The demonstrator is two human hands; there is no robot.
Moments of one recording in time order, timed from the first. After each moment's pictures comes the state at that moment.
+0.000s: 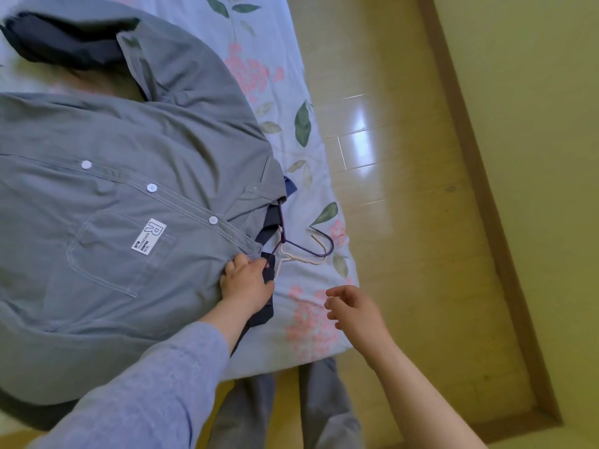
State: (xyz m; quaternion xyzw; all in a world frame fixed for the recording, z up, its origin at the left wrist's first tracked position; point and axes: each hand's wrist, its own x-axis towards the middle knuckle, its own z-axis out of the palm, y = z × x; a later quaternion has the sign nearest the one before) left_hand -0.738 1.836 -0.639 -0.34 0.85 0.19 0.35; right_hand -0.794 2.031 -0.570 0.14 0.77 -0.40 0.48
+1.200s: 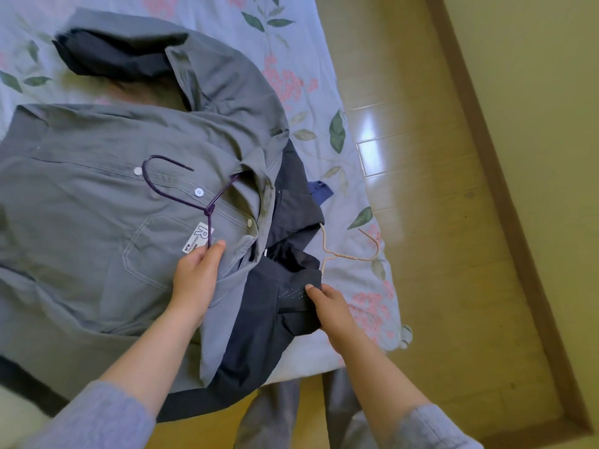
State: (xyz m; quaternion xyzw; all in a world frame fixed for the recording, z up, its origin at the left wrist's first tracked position) left_hand -0.683 1.717 -0.574 -0.55 0.63 0.54 0.00; right_hand -0.744 1.925 -0.609 0.23 0.68 -0.47 0.52
